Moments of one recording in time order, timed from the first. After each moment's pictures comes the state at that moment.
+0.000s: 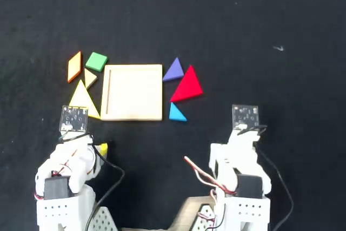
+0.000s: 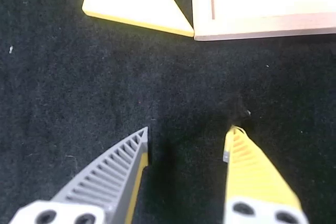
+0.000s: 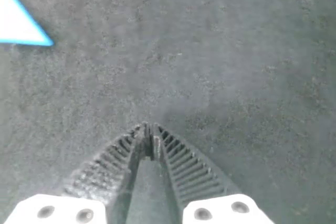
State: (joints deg) left arm -11.0 -101.8 96.4 71.3 -9.9; right arm 3.1 -103.5 96.7 74.5 0.0
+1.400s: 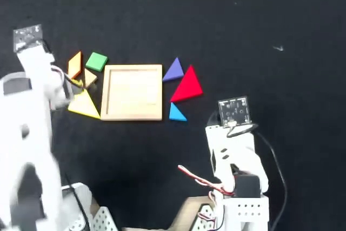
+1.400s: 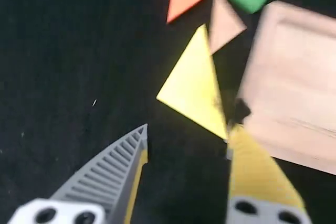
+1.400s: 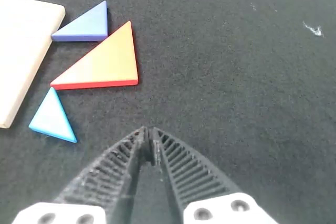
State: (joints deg) left arm -21.0 -15.2 24.8 70.3 0.7; right arm 0.2 -103.5 96.7 51.4 13.1
